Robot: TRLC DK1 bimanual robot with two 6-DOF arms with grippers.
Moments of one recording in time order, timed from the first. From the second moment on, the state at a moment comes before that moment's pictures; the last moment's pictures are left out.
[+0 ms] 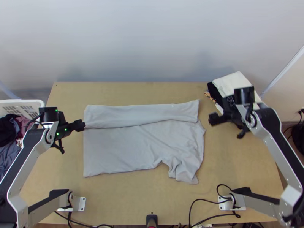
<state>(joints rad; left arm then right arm) 0.07 1.17 0.90 -0.61 0.02 -0.23 0.21 1.28 1.24 -0.90 0.04 -0.13</state>
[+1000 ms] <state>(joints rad) 0.07 1.03 0.84 -0.67 0.02 -0.23 0.33 1.20 0.80 -1.03 -0.24 0.30</state>
